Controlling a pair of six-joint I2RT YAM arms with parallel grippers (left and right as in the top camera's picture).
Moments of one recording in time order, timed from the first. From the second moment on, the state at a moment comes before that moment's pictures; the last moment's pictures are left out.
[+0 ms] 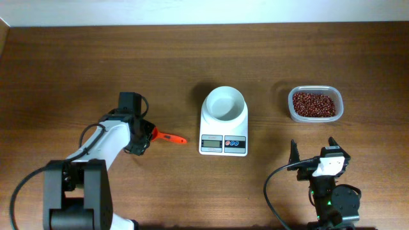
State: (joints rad) left arm -0.01 1.68 0.88 -0.59 0.02 -1.10; right arm 0.08 0.01 0.05 -0.14 0.04 -0.05
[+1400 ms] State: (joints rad) left arm 0.04 1.15 0.88 -0.76 0.10 -0.95; right arm 0.08 0.01 0.05 -0.14 0.04 -0.05
